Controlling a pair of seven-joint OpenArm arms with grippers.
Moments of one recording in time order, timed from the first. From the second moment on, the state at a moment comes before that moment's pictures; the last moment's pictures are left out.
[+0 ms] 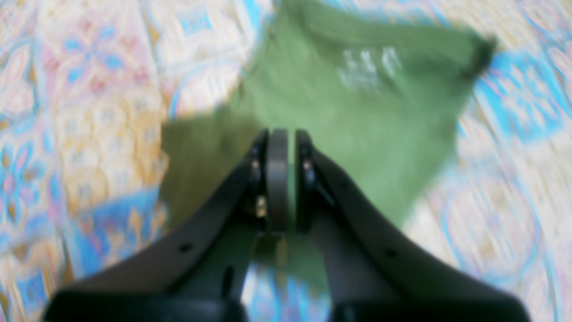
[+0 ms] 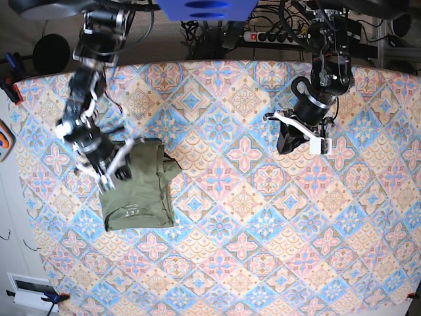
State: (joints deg) left arm 18.9 -8.6 -7.4 109.6 -33.3 -11.0 33.9; right arm -0.2 5.6 18.7 97.9 7.3 41.2 -45.7
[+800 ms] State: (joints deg) left arm 51.2 -8.0 -7.5 117.5 -33.1 -10.8 33.3; right arm -35.4 2.6 35.6 108.1 8.0 41.0 -44.8
